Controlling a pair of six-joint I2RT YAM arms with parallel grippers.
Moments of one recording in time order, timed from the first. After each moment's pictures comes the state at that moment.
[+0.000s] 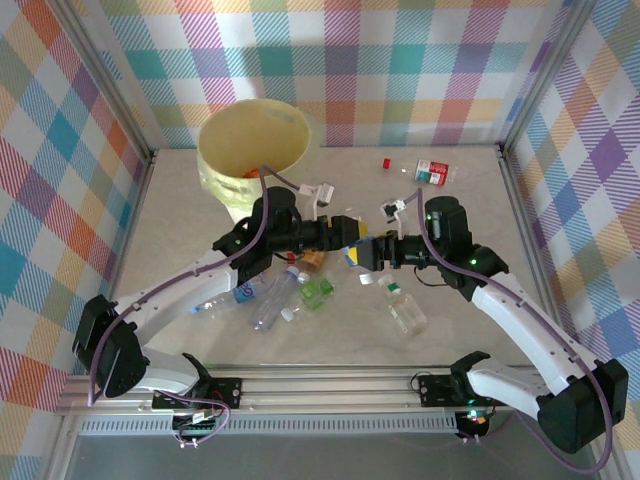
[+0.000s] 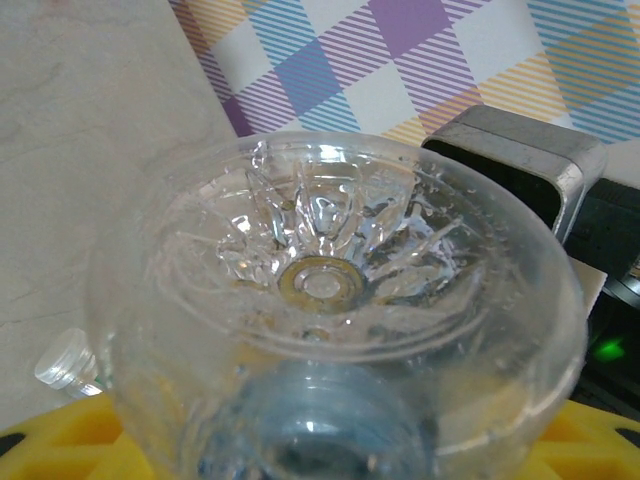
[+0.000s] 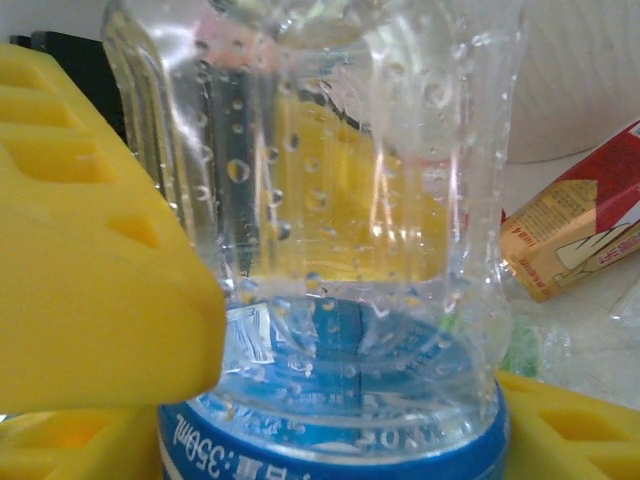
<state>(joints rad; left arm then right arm) -0.75 1.37 1.10 0.00 0.52 -0.84 0.49 1.04 0.91 -0.36 -0.75 0.39</state>
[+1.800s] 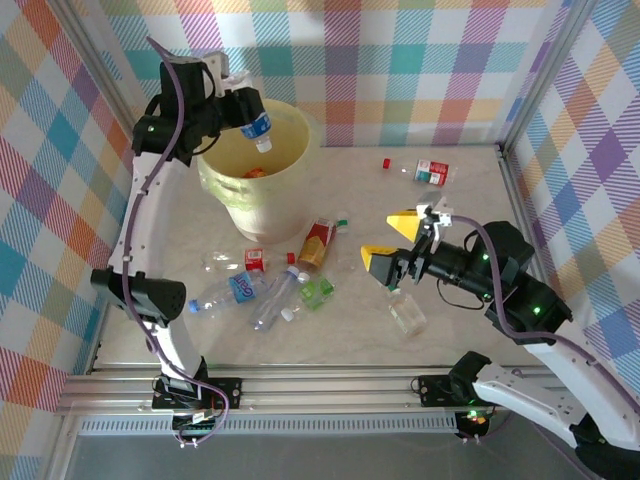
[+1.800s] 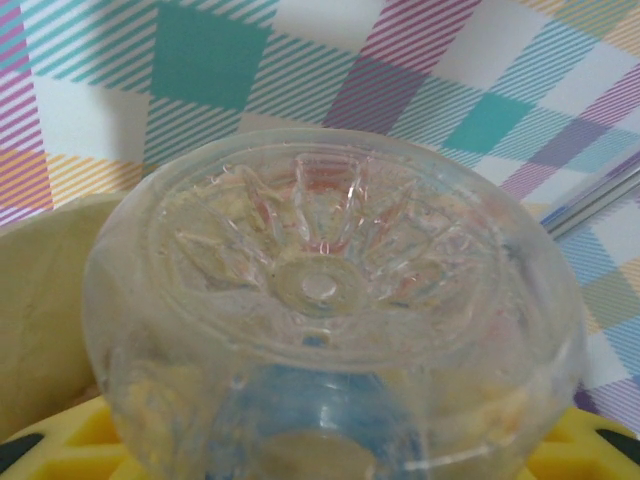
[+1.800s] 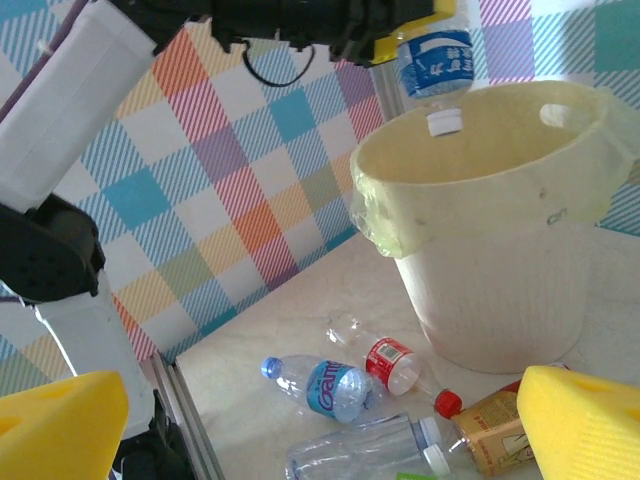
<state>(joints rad) -0.21 1.82 2.27 -0.87 0.21 -0.34 0.77 0.76 1.08 -0.41 -0.26 0.28</state>
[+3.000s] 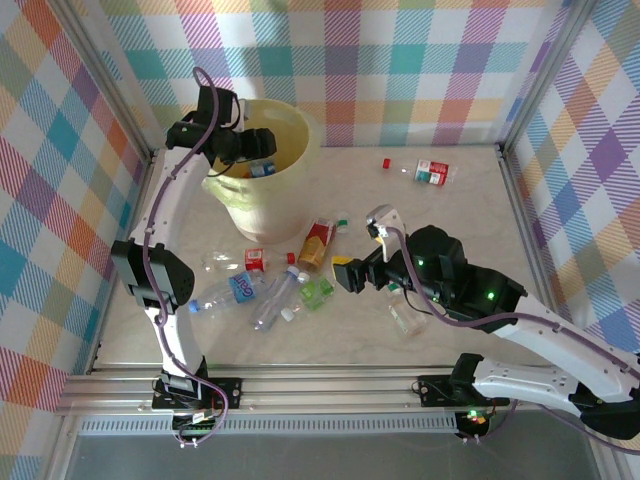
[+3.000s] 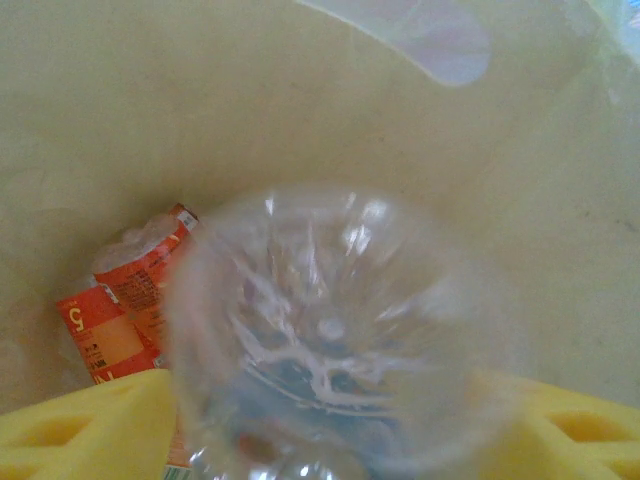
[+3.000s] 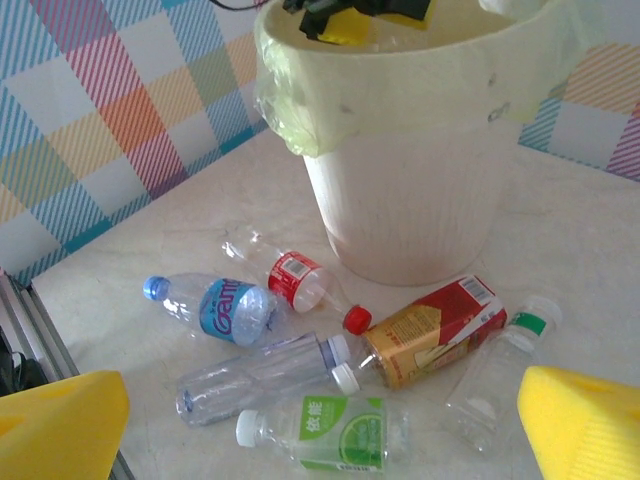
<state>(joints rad) -0.20 1.92 2.11 -0.98 0.18 -0.32 1.02 0.92 1.08 -0.52 0.15 0.21</state>
